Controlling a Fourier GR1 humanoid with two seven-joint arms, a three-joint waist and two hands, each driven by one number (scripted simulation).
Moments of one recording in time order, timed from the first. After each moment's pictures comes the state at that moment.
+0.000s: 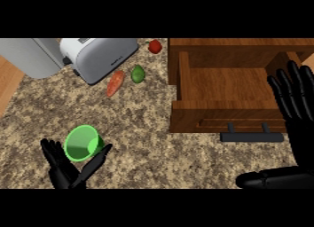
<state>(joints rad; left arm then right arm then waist) 0.10 0.01 -0.11 -1.19 0.60 0.73 -0.87 -0.08 -0.07 -0.03 -2.09 -0.13 0.11 0.16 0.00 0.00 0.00</state>
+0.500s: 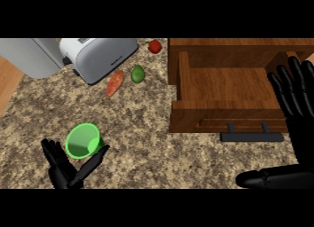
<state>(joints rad) 0.03 0.01 -0.01 -1.01 0.60 0.60 -0.93 -0.11 -0.07 -0.03 -2.10 -0.13 0.10 0.20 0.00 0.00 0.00</state>
